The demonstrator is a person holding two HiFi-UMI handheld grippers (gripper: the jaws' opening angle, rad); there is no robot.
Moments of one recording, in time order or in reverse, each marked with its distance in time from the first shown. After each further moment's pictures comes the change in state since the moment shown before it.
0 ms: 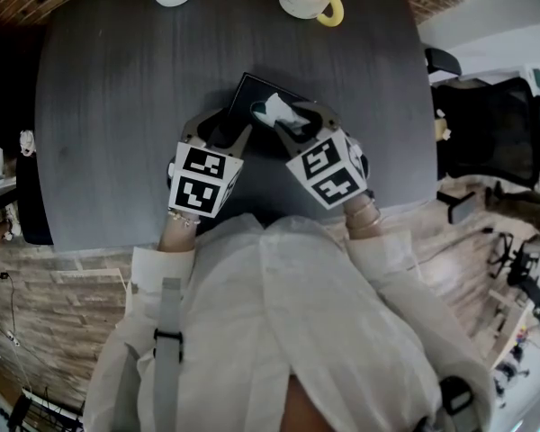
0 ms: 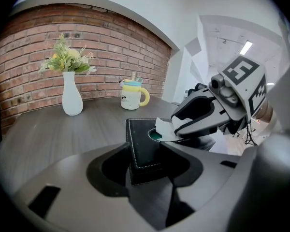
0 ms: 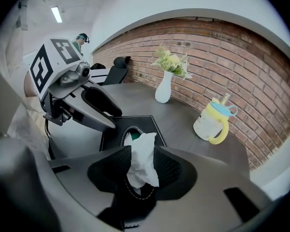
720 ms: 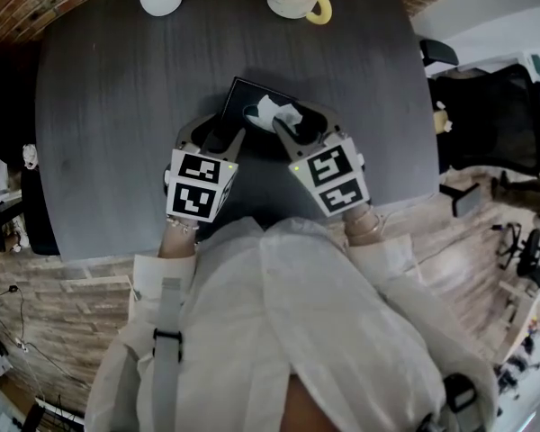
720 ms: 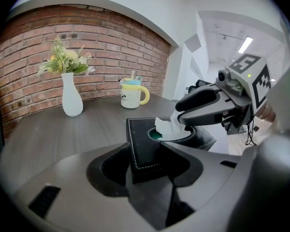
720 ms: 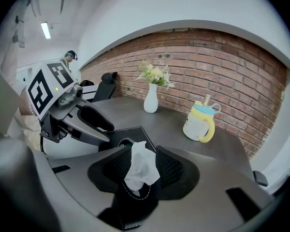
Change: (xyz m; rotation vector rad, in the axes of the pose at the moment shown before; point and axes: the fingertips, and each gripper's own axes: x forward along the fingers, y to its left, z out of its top) left arm 0.000 0.000 0.001 0.021 0.034 0.016; right arm -0.022 -0.016 0.015 0.164 -0.161 -0.074
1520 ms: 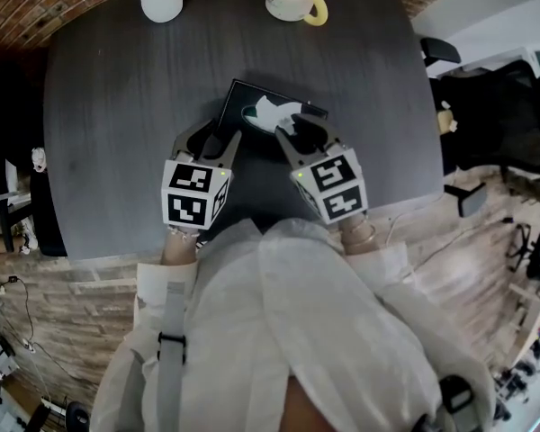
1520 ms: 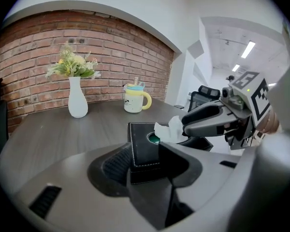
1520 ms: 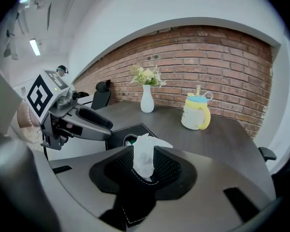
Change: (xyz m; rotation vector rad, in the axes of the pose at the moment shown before) left arm -0.017 -0.003 0.007 -0.047 -0.068 0.031; right arm -0.013 0.008 -0.017 0.168 -0.047 0.011
